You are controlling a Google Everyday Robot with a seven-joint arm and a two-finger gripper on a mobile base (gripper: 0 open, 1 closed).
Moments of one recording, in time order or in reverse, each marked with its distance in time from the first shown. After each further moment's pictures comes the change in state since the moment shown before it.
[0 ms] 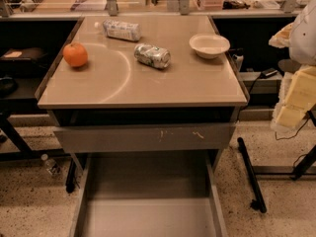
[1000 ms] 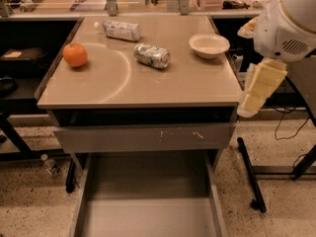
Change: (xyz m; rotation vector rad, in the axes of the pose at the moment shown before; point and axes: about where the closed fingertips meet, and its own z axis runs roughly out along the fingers) arm -0.048 -0.030 0.026 0.047 -0.101 -0.085
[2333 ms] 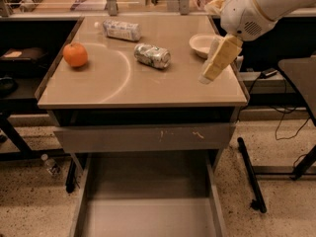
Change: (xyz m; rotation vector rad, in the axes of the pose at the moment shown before) arm -0.072 -0.074 0.033 0.070 -0.320 -0.071
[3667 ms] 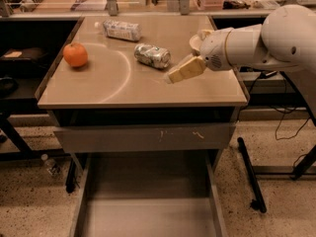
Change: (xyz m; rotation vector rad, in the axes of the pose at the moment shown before) arm 0.010 -0.032 0.095 0.178 -0.369 0.412
